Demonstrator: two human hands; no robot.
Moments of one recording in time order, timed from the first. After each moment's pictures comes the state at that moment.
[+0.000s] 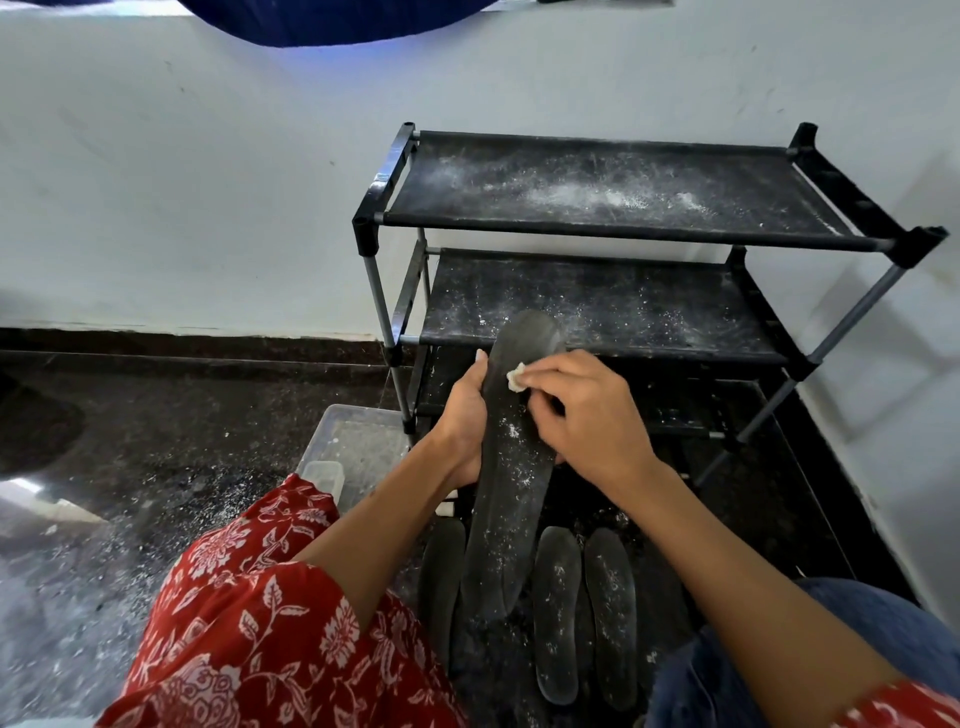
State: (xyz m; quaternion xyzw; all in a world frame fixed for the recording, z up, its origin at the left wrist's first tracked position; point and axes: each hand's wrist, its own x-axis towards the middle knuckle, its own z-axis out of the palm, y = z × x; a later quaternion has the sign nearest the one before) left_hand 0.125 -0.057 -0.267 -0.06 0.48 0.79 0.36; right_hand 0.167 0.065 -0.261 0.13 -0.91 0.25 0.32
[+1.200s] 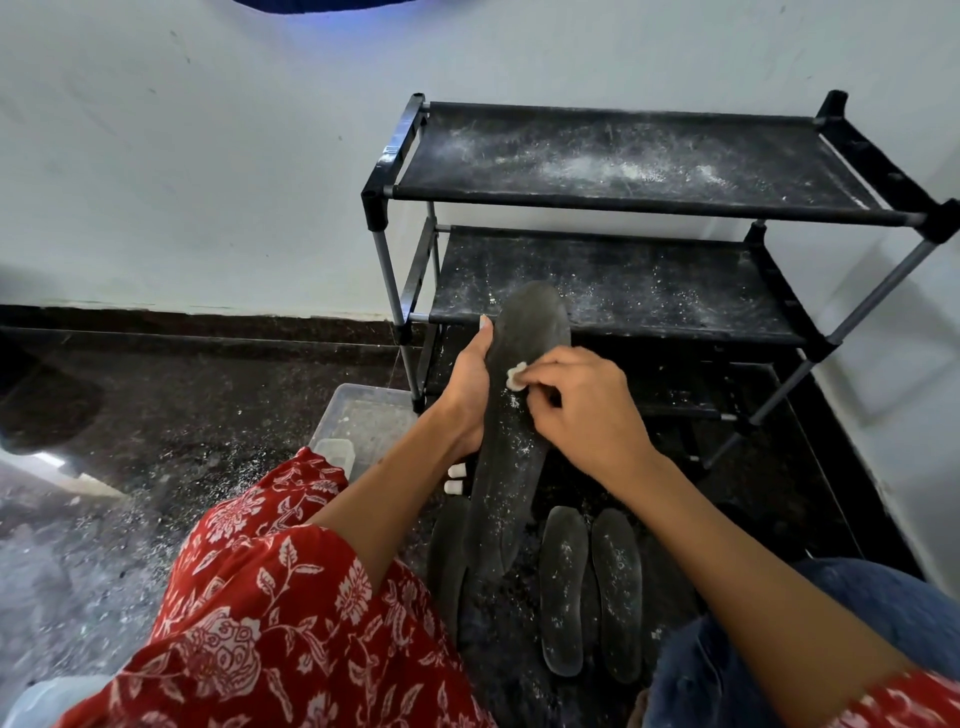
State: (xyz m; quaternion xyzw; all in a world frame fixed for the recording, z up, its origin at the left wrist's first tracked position) left_hand 0.118 -0.061 -0.268 -0.06 0.52 0.80 0.30; right_hand 0.173 0.053 -0.268 0.11 -0.92 0.27 0.25
